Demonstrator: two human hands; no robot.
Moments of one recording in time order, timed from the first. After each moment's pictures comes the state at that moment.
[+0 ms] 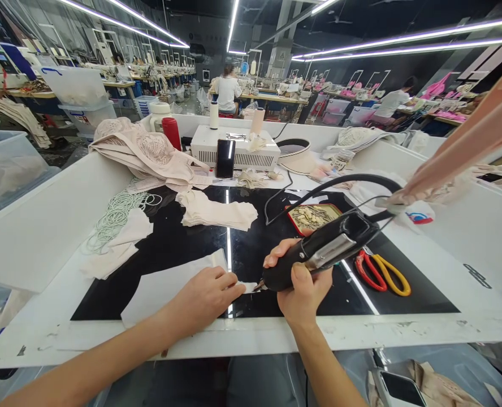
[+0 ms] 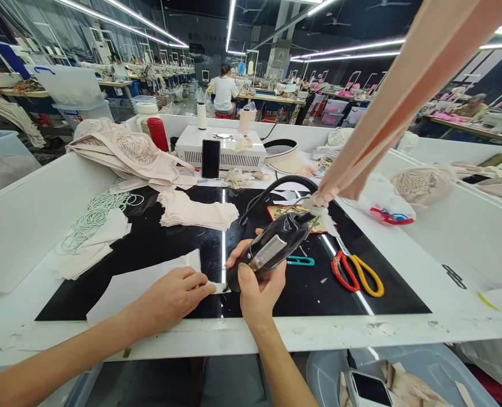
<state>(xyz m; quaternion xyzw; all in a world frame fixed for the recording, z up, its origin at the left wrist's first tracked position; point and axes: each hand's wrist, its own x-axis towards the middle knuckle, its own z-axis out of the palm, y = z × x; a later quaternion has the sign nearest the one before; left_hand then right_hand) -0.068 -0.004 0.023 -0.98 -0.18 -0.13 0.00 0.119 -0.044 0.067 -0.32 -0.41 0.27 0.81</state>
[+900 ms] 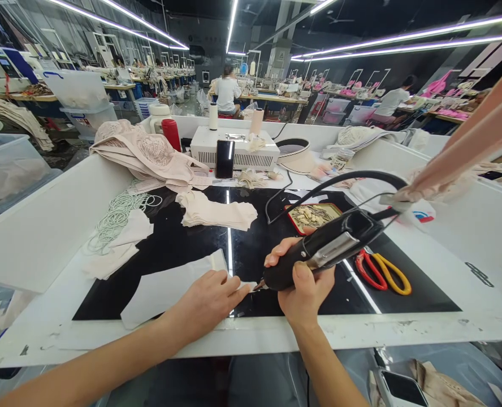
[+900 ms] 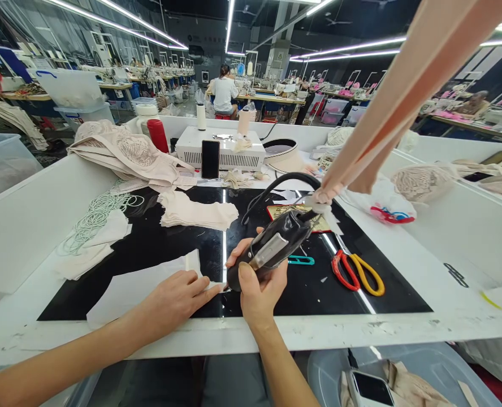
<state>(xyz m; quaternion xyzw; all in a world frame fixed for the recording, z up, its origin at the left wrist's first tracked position) -0.063 -0.017 0.033 -0.98 -0.17 -0.06 0.09 0.119 -0.046 0.070 -0.31 -0.40 0.28 0.82</state>
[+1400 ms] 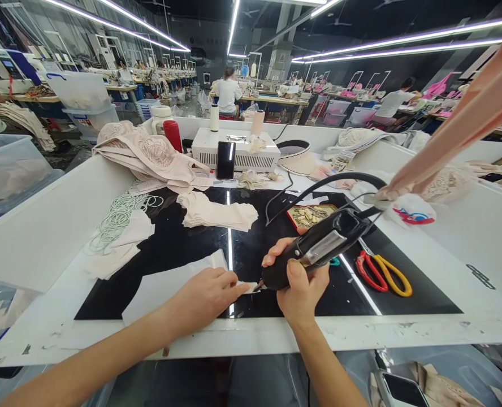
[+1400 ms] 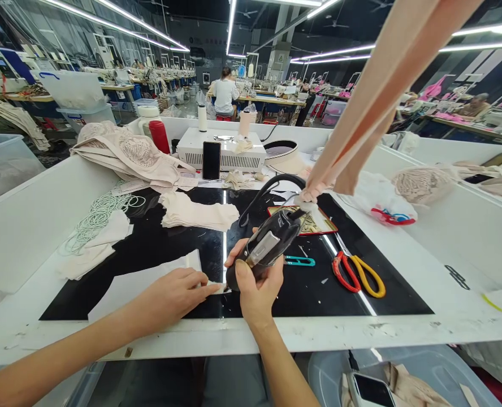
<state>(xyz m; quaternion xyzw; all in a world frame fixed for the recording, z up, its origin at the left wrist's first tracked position) -0.071 -0.005 0.040 -0.98 -0.17 -0.13 -0.01 0.120 -0.043 0.063 -0.34 -0.42 0.26 0.80</state>
